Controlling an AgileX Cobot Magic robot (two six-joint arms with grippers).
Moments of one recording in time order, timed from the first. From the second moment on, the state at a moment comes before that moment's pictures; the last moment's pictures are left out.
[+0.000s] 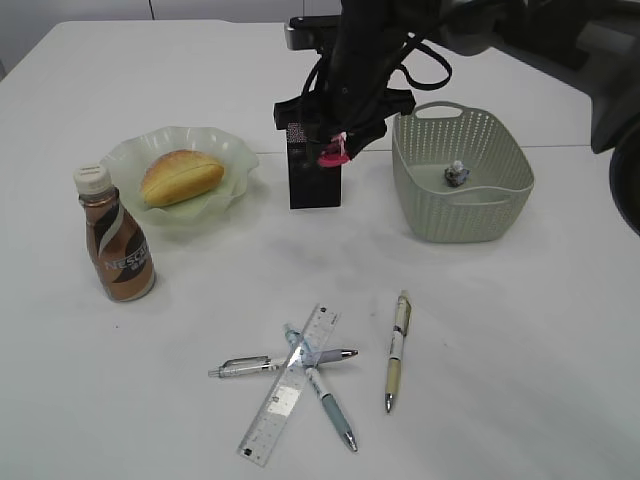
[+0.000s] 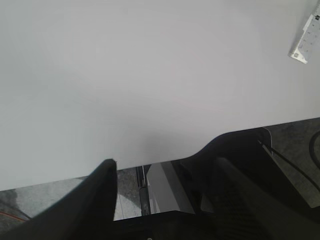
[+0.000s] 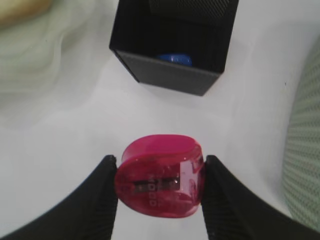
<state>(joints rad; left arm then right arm) -0.13 0.91 -0.78 -0.13 1.24 -0.07 0.46 2.37 -2.30 -0.04 1.16 0.21</state>
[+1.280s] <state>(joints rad) -0.13 0.91 -0.78 -0.13 1.24 -0.07 0.46 2.40 -2.30 -0.23 0.64 0.23</state>
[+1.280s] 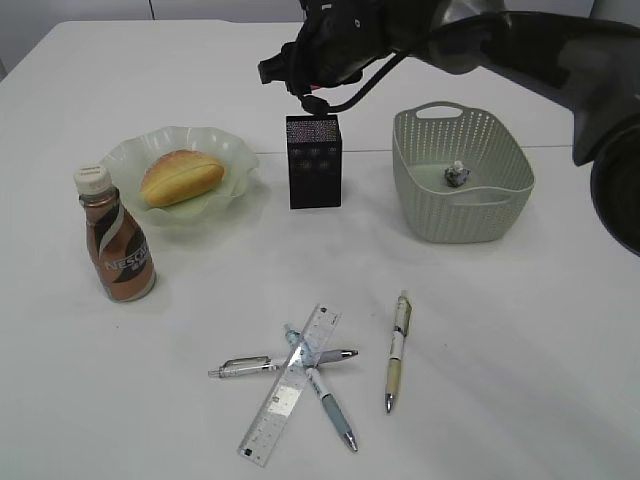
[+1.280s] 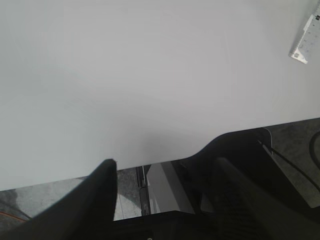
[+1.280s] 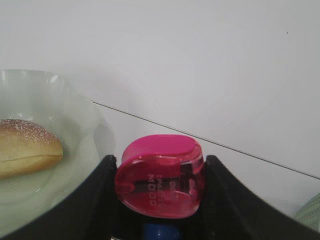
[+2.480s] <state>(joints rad) -0.13 0.91 -0.78 -0.13 1.24 -0.07 0.45 2.48 -2.30 -0.24 0.62 0.25</state>
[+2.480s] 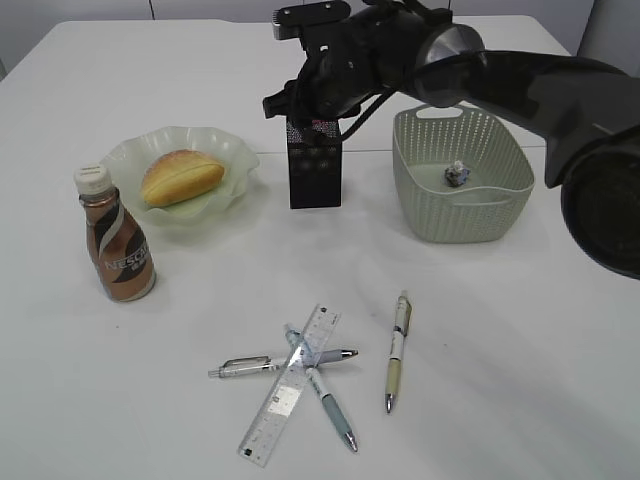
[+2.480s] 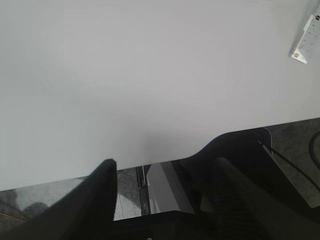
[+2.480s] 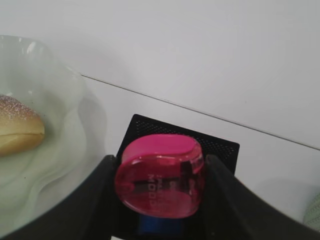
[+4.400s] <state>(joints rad) -0.14 0.91 -0.78 -0.13 1.24 -0.07 0.44 2.48 -2.30 -0.23 0.67 0.28</state>
